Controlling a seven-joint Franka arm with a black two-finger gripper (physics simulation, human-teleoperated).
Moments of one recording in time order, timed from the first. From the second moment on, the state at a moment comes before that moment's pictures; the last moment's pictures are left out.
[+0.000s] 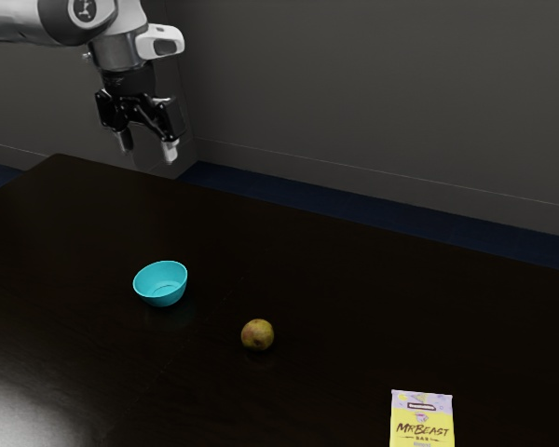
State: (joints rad) arm 0.00 0.00 0.00 -1.57 0.00 1.56 0.00
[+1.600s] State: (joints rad) arm -0.21 0.38 0.05 -1.97 -0.32 2.23 0.06
